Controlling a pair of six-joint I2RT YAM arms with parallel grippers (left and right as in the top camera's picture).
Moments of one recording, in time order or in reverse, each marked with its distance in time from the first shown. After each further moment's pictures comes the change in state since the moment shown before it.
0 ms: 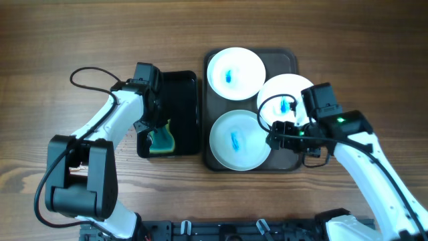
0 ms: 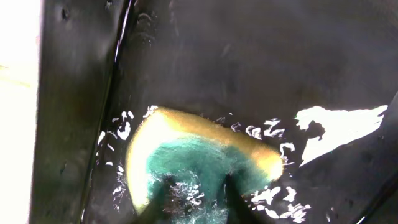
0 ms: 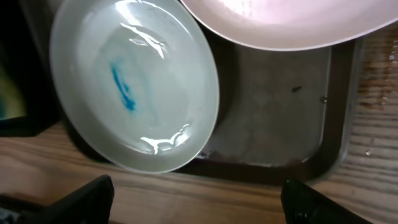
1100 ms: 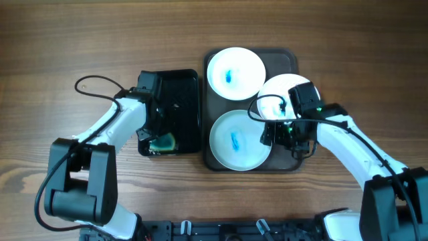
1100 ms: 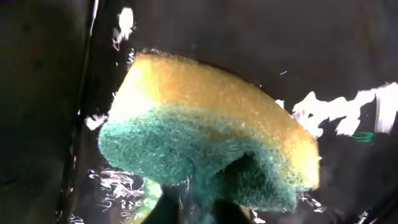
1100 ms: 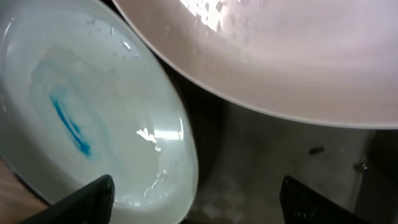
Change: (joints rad) left arm -0.023 -0.026 -0.085 0.029 0.034 -0.012; right arm 0.000 0.236 -0.062 0.224 -0.004 -0.011
